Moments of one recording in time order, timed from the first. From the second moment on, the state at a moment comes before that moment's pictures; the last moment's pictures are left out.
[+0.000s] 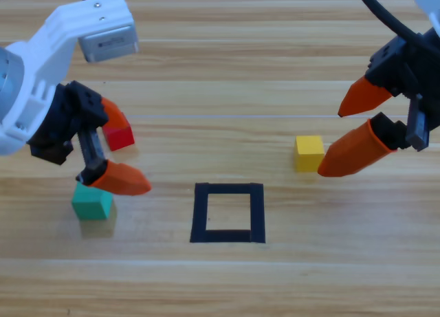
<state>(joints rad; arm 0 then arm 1) -0.69 1.44 -0.98 0.46 -0.17 0.36 0.83 1.64 -1.41 0.82 0.31 -0.28</state>
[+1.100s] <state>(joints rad) -0.69 1.51 -1.08 0.55 -0.02 0.16 0.84 1.92 -1.53 0.71 -0.29 0.37</state>
